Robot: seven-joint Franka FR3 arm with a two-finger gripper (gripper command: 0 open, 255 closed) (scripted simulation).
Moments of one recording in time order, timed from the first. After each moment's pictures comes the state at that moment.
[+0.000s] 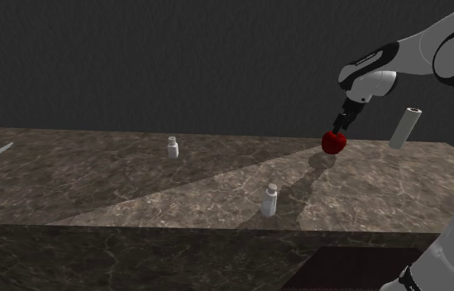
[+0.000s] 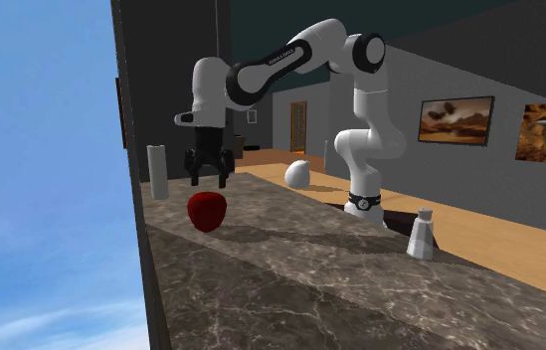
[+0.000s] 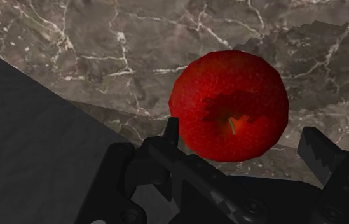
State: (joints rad) arm -0.14 0.22 -0.63 -1.95 0.29 2.19 -0.90
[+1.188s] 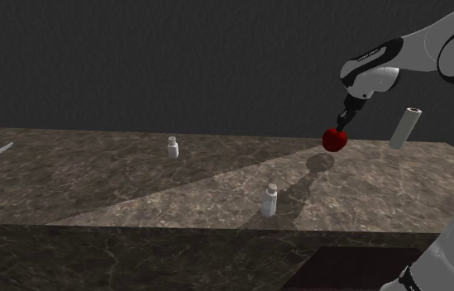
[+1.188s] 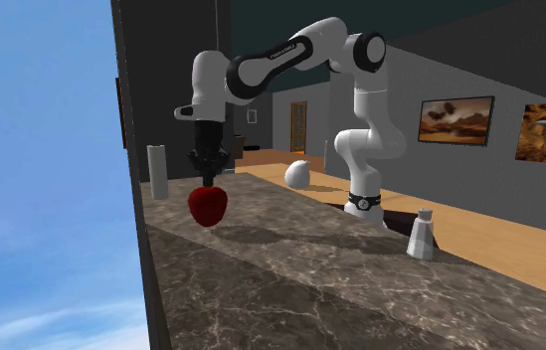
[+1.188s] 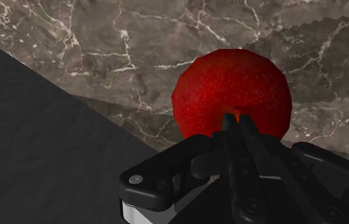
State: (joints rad) arm -0.13 0.20 -0.63 -1.93 0.27 2.16 -0.88
